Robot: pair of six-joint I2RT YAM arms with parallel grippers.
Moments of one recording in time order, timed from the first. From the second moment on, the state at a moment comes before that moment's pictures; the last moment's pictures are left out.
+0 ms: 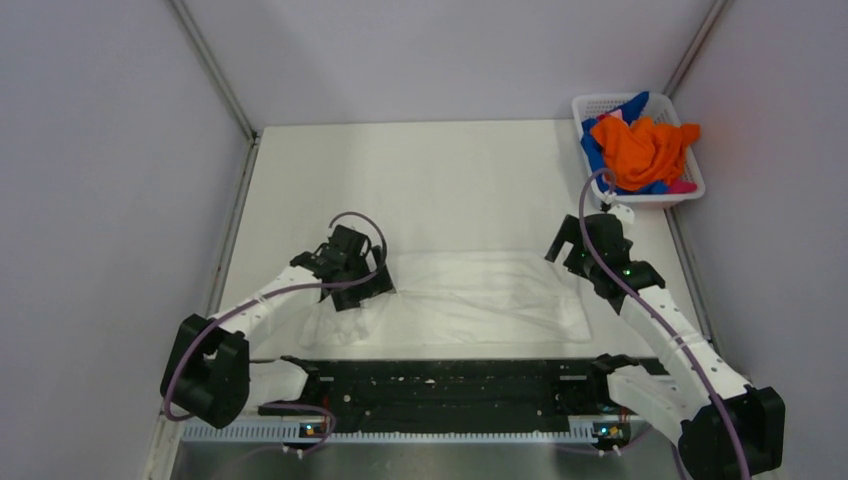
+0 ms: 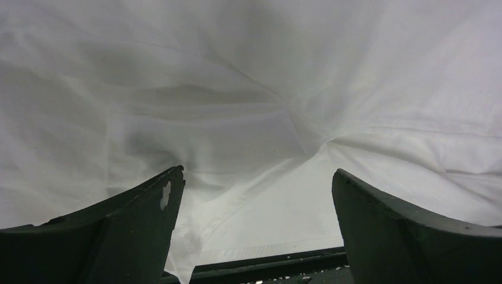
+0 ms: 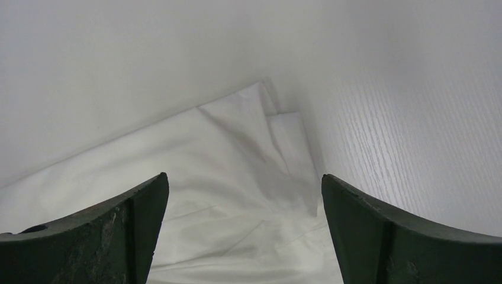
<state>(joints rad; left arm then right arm) -0.44 1.24 0.69 -0.56 0.01 -0.77 0.27 0.93 0.67 -0.49 0.28 0.57</state>
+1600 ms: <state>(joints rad) -0.54 1.27 0.74 -0.46 0.06 -0.68 0.27 0.90 0.66 -0.49 0.29 0.55</state>
